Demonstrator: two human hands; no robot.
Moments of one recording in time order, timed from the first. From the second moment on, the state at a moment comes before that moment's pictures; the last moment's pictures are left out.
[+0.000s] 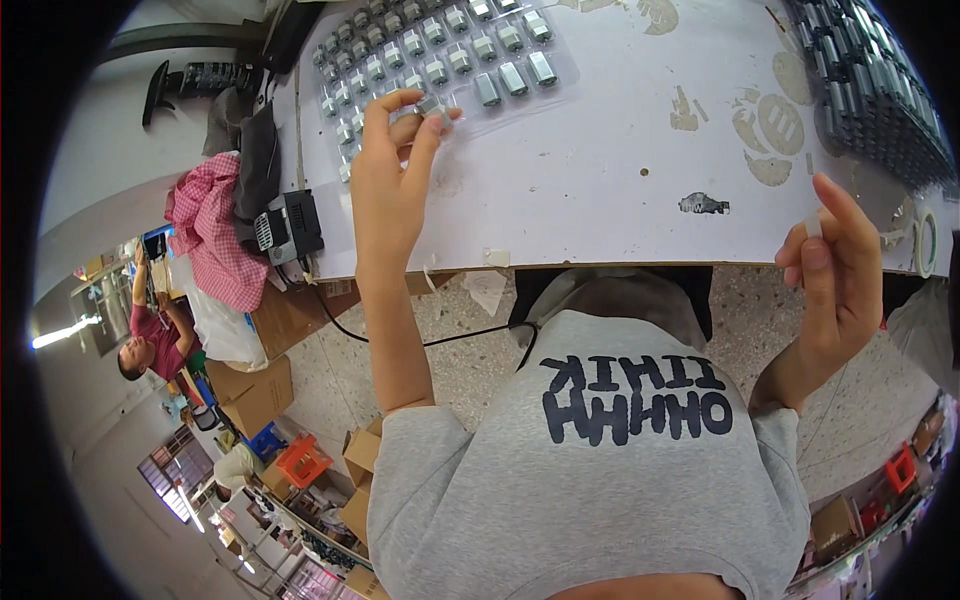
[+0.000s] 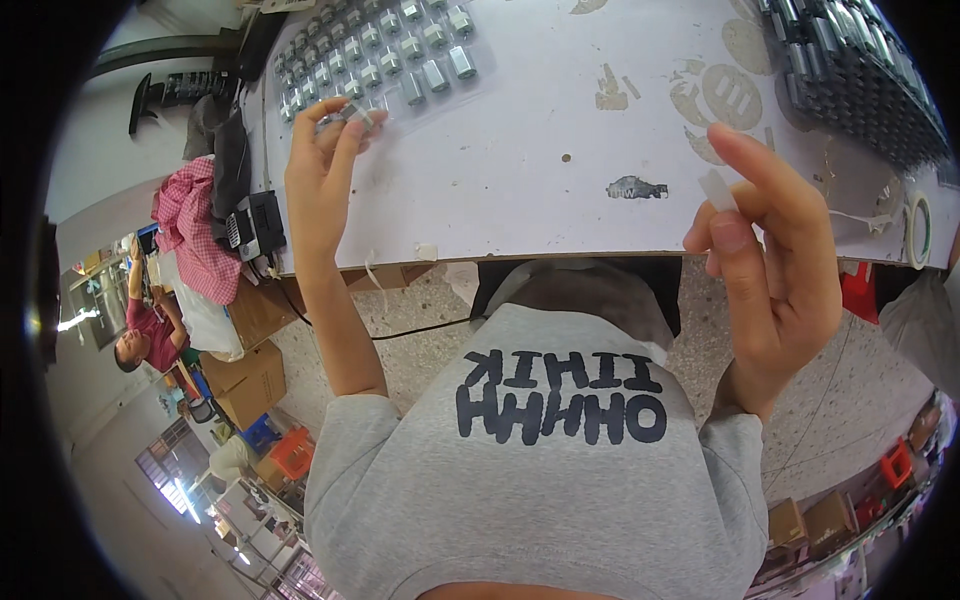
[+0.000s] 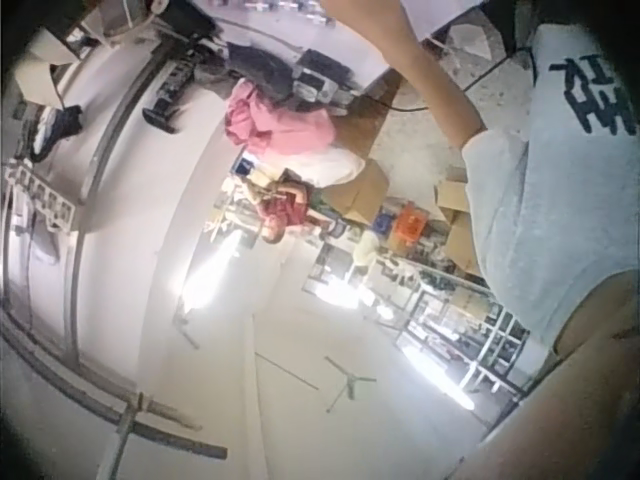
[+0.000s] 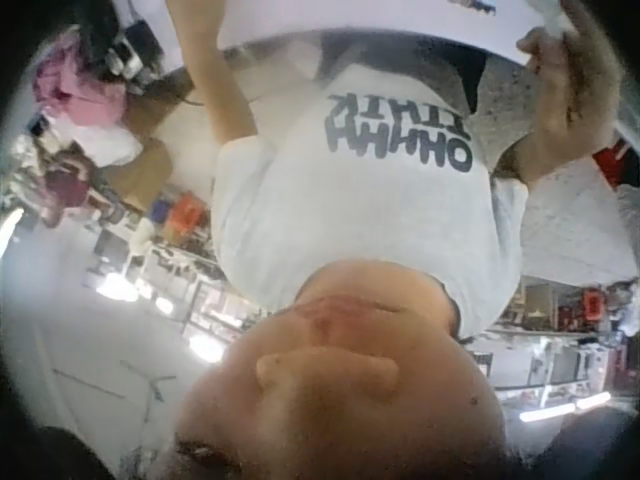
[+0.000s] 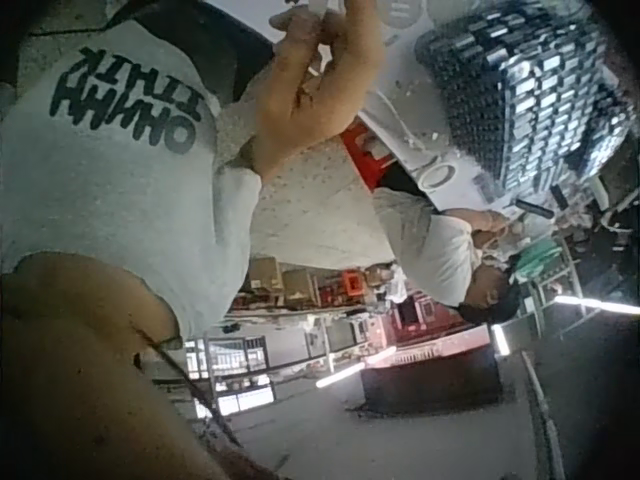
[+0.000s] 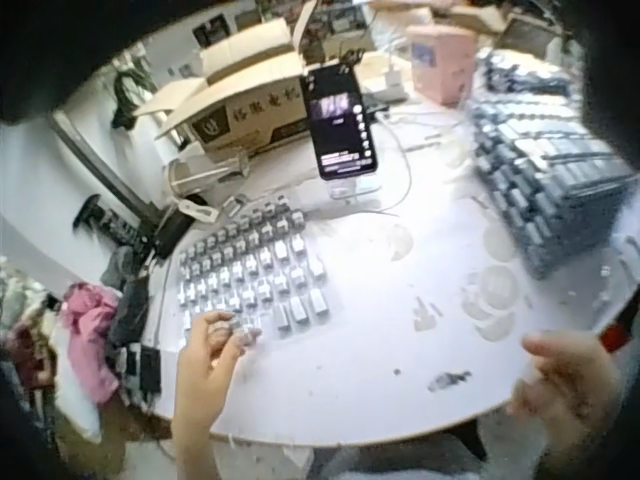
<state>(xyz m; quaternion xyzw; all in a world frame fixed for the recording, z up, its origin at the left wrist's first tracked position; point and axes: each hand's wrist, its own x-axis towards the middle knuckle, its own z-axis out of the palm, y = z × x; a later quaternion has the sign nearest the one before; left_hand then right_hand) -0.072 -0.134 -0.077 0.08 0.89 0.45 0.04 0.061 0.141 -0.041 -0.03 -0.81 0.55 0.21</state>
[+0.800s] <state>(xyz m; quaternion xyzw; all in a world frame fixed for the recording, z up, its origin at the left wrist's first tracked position) -0.087 -0.110 -0.084 0.17 0.96 0.10 -0.19 0.063 0.141 -0.044 -0.06 -0.76 0.63 0.16</state>
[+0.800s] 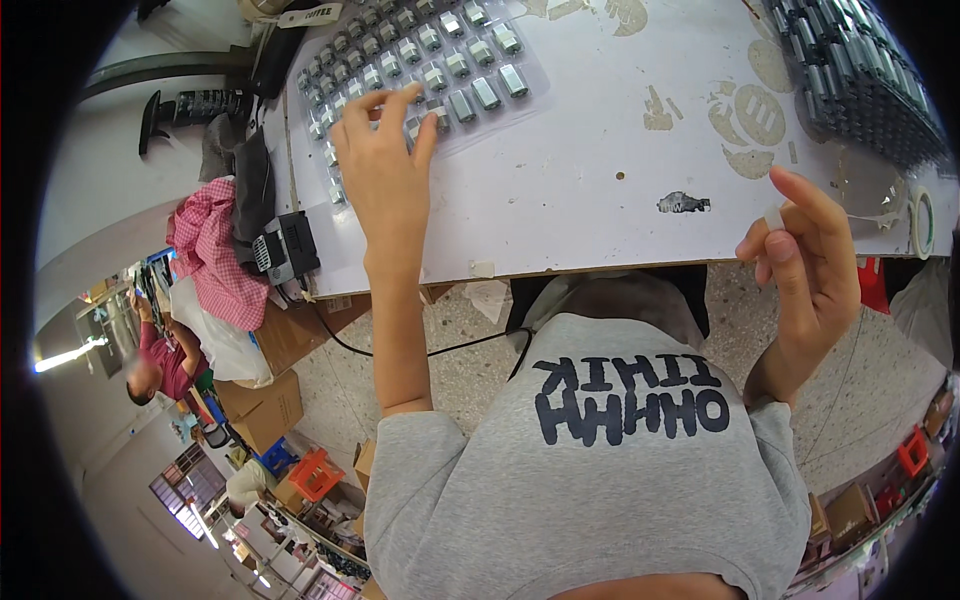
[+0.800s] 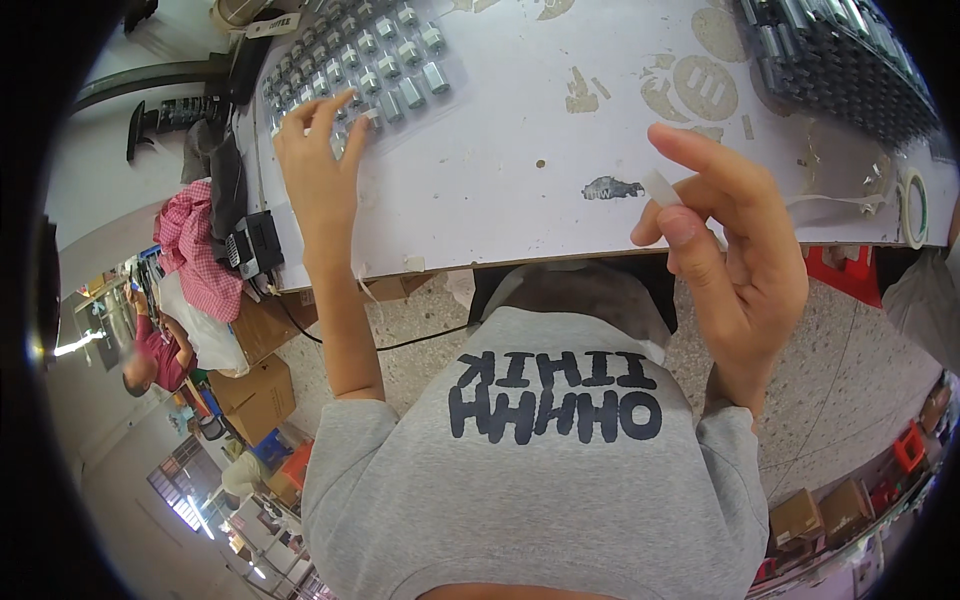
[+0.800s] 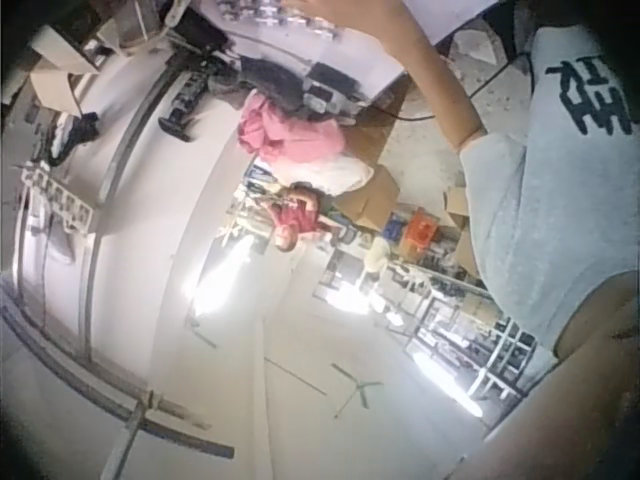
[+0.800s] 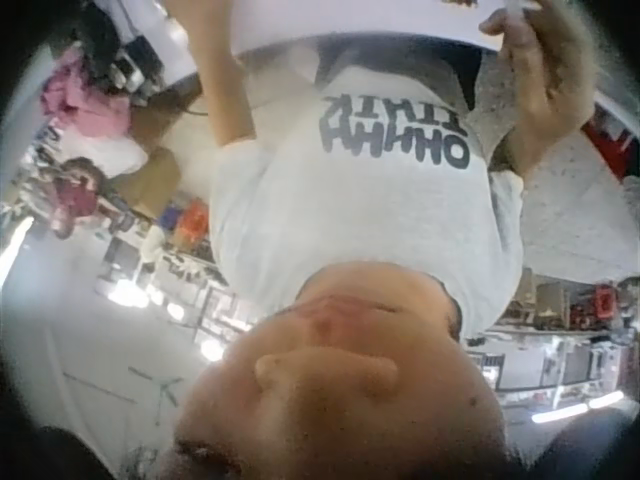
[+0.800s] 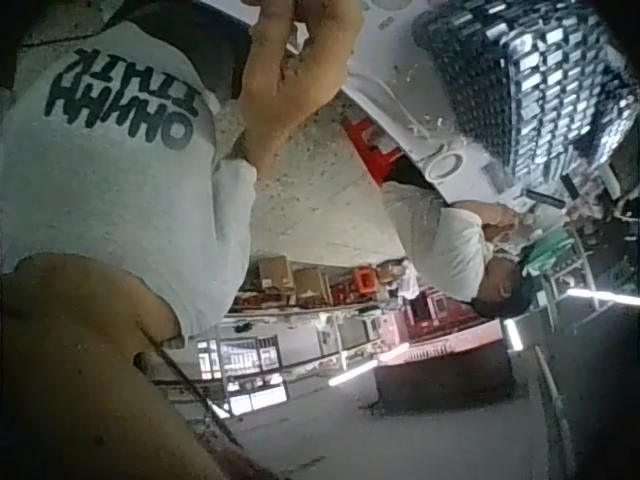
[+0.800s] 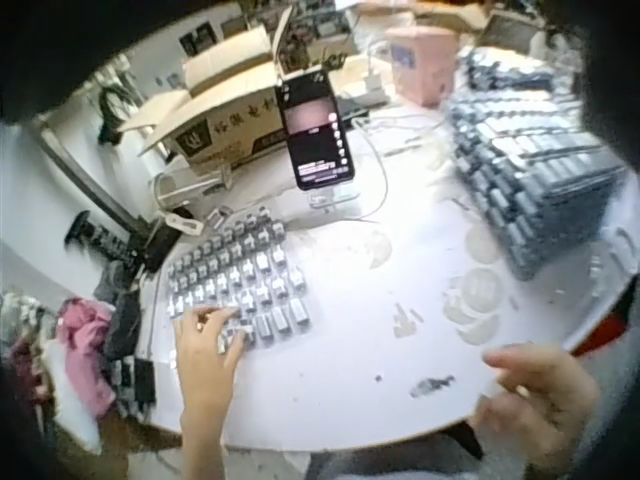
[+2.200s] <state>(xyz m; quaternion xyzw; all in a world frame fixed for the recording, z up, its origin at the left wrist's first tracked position) -0.106 -0.099 -0.075 0.29 0.95 0.12 -0.06 0.075 0.143 -0.033 -0.02 -0.73 0.67 0.13</state>
